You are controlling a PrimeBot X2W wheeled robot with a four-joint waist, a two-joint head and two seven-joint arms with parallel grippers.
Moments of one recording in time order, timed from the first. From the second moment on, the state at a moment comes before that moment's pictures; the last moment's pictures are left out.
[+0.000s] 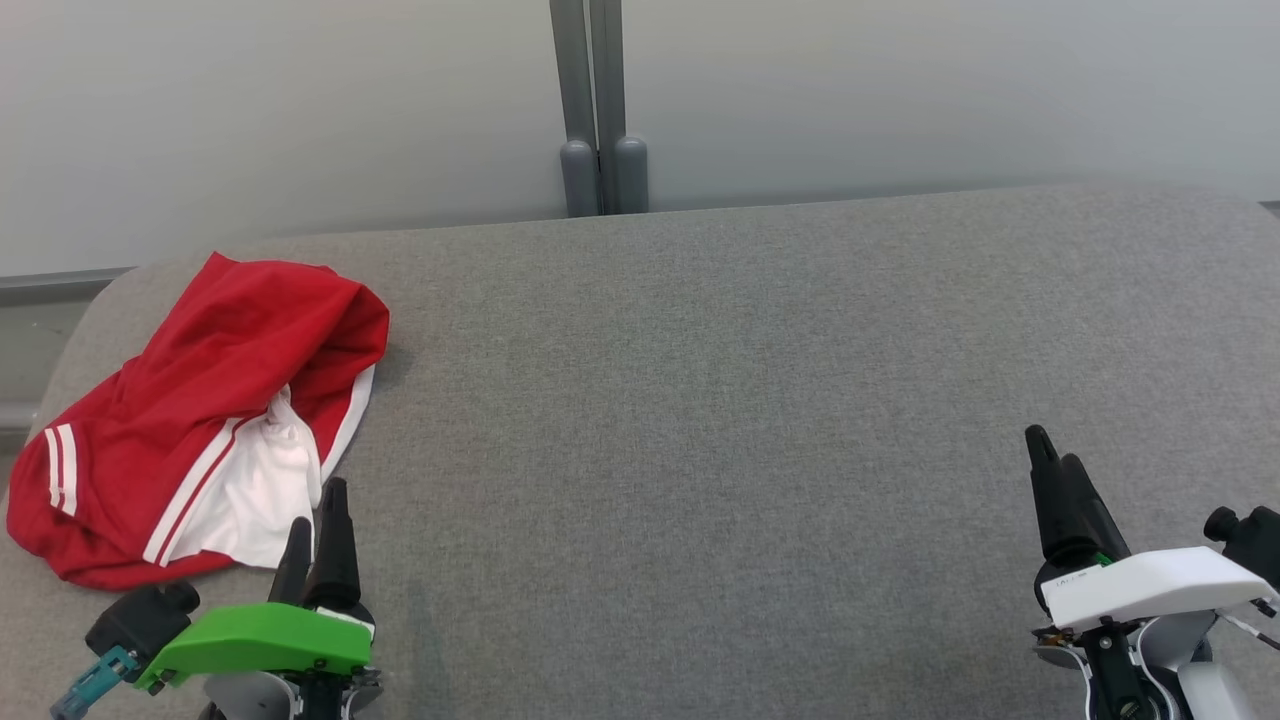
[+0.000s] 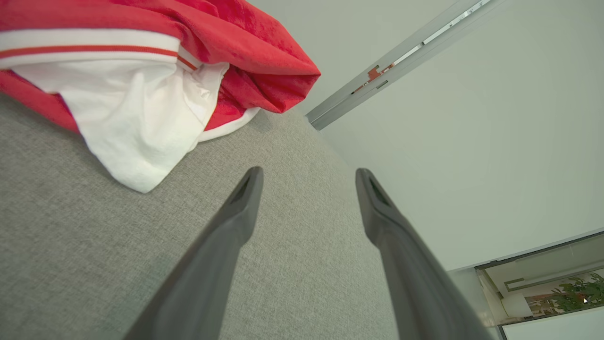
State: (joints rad) left arm -0.05 0.04 -0.01 0.24 -0.99 -0.03 -0.04; right arm -0.02 -0.08 -0.05 0.13 0.93 0.13 -0.04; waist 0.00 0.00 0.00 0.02
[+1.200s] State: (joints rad) left arm -0.01 0.06 -0.03 0.23 -0.49 0.00 -0.15; right arm 0.02 -0.10 -0.02 0.13 0.46 0.13 -0.15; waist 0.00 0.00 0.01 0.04
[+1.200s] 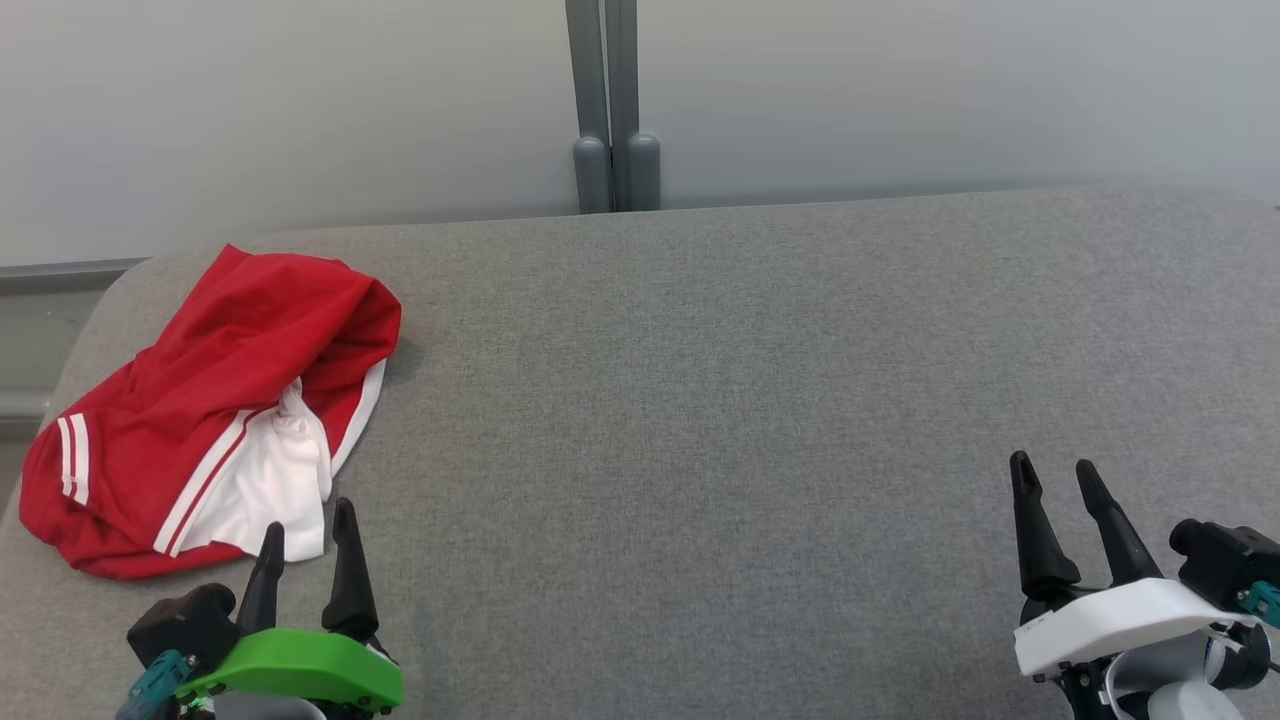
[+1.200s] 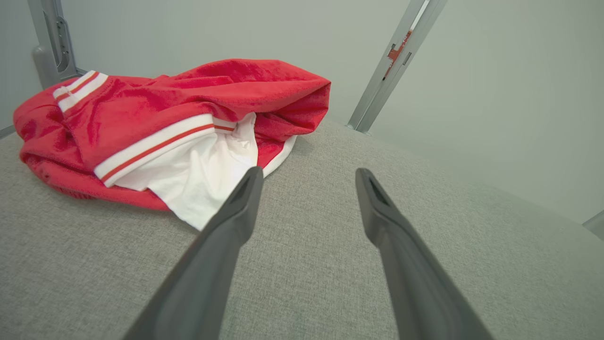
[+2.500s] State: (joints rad) left arm 0.02 0.08 -0.08 0.19 -0.14 0.01 -0.23; right arm 0.08 -0.11 -0.09 0.08 0.15 0.13 -0.23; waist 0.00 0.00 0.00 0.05
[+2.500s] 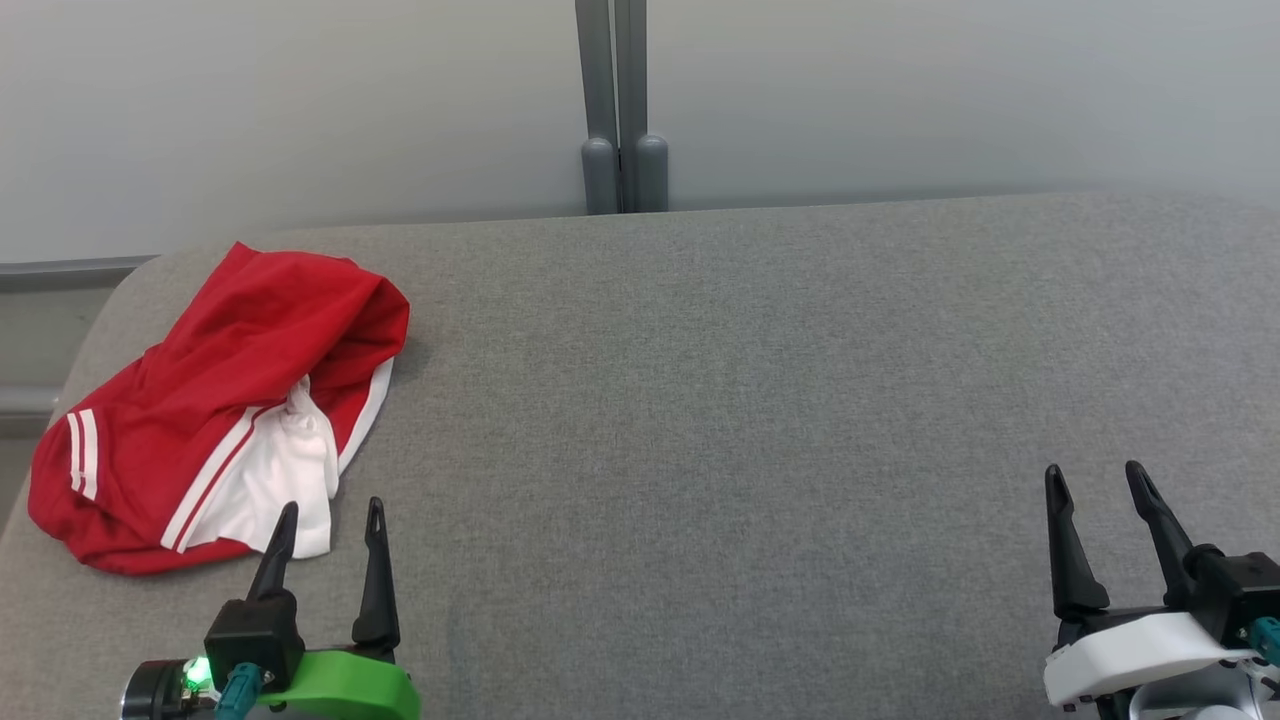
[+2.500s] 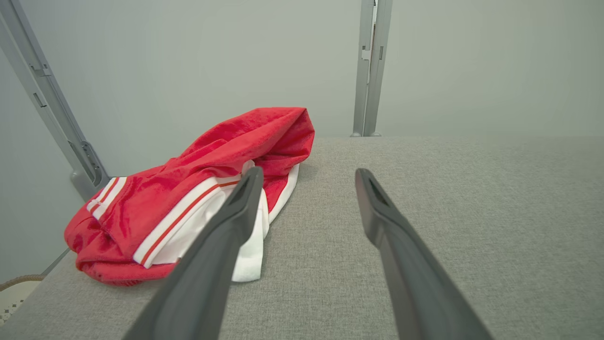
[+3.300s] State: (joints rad) left arm 0.03 0.07 -0.06 0.21 -0.04 -0.01 -0.26; right arm 0.10 -0.09 -0.11 0.08 0.06 0.13 -0.26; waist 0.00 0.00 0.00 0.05
